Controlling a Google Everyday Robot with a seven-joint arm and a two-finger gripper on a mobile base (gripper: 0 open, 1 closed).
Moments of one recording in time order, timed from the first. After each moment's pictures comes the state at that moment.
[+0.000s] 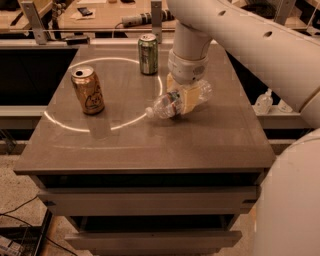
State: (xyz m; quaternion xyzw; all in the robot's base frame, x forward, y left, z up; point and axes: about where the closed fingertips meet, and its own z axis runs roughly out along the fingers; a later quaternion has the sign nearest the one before) arm 0.607 -0.069 0.837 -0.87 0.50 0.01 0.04
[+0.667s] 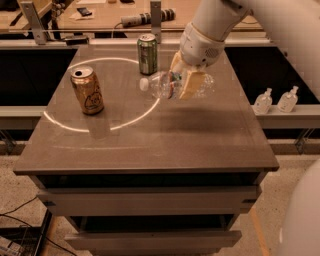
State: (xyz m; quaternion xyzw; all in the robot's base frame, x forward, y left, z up) arm 0.591 -0.056 0.897 -0.81 0.56 0.10 0.16
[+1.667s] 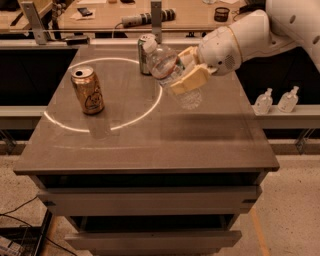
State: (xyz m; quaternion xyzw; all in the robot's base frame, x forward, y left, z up) arm 0.567 -0.038 0.942 -0.65 0.57 0.34 0.37
